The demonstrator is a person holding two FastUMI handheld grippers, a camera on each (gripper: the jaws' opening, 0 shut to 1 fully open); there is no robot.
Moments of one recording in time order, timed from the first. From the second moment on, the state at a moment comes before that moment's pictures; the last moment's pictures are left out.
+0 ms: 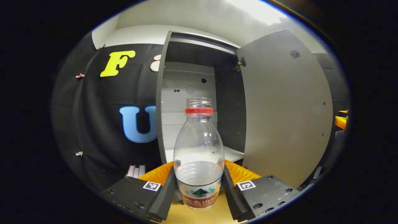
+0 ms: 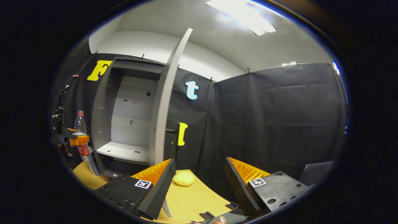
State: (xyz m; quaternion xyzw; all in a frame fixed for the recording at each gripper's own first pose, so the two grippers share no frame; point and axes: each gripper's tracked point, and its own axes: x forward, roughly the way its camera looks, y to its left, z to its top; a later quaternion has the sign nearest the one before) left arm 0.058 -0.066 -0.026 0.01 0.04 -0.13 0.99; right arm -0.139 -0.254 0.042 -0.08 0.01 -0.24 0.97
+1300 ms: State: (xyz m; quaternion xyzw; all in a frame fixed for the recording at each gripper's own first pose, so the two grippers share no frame) left arm -0.035 -0.028 -0.339 -0.01 0.09 -0.11 0.99; right arm 0.060 -0.022 -0.148 0.07 0.11 0.07 0.99
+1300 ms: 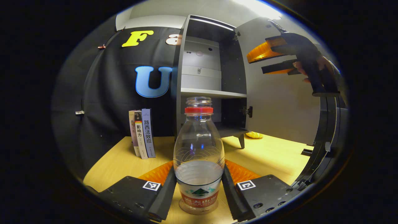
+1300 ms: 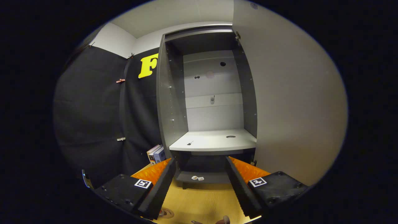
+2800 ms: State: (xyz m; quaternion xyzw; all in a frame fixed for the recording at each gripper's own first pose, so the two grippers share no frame) left arm -0.035 -0.042 -0.265 0.00 0.08 -0.13 0.99; right arm 0.050 -0.036 -0.135 0.02 0.13 0.07 0.99
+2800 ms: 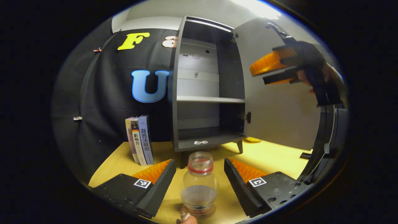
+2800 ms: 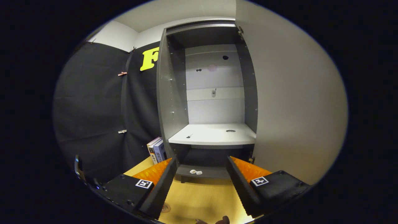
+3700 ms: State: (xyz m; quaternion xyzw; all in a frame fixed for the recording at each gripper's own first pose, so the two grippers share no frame) left arm -0.050 -0.179 -0.102 -0.06 0.06 -0.35 0.93; right arm -0.142 -0.240 -0.020 -0.05 0.07 -0.20 0.98
